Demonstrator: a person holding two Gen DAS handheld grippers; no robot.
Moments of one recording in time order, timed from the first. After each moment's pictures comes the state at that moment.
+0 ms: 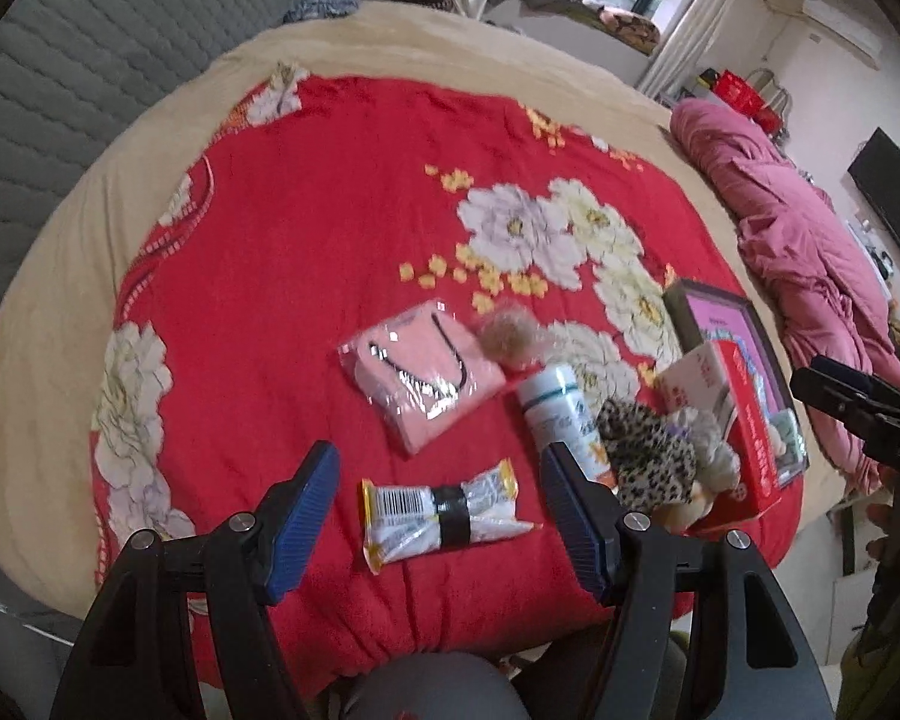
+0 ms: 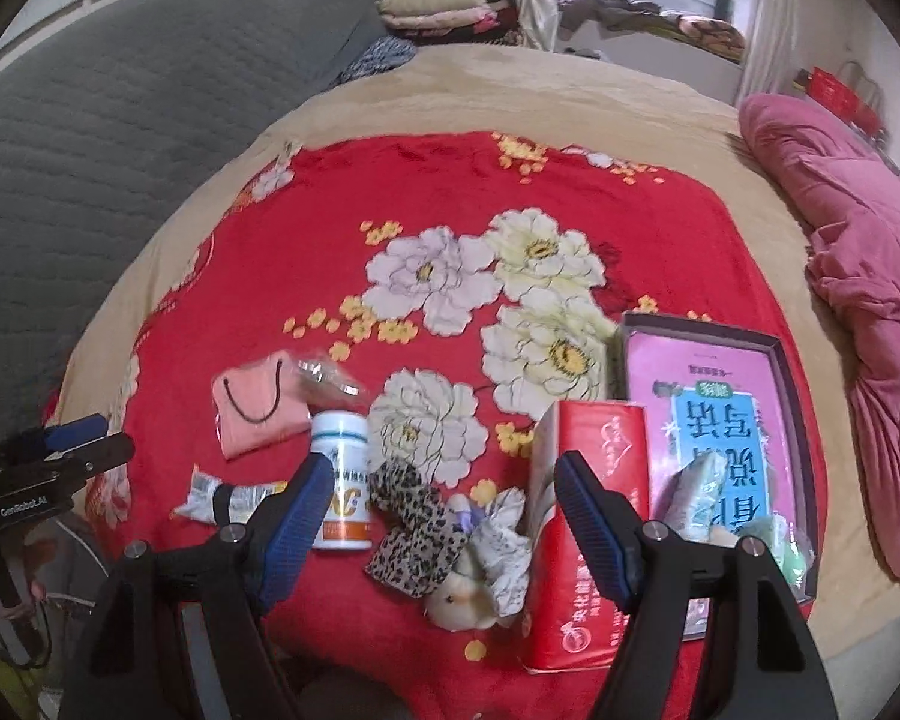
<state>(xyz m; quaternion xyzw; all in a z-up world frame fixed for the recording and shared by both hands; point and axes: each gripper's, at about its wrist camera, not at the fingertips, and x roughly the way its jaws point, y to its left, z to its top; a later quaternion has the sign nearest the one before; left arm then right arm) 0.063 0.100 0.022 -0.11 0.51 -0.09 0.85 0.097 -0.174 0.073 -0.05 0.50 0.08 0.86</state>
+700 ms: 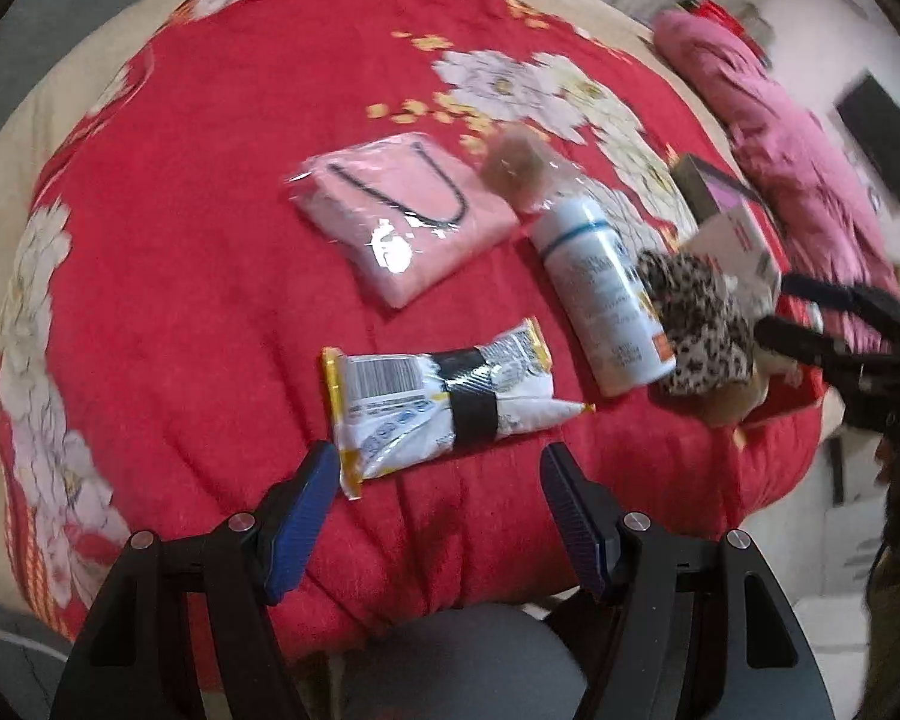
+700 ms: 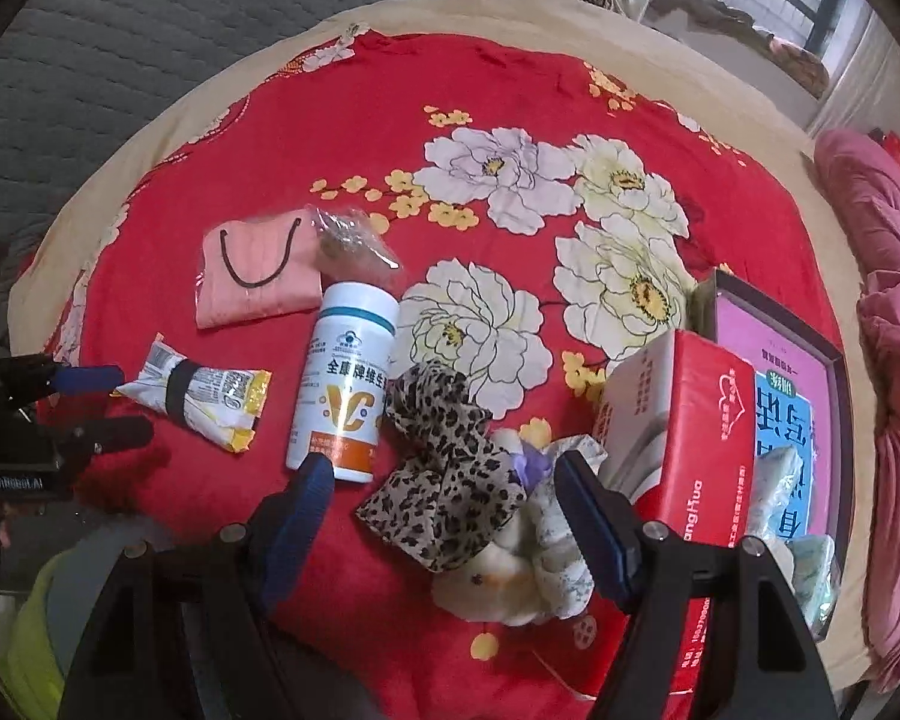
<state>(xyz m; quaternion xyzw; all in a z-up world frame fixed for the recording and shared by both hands) 0.050 0.081 -0.070 -0.08 0.57 -0.14 0.80 0.092 -0.138 -0.012 -0.15 0.55 0.12 0.81</state>
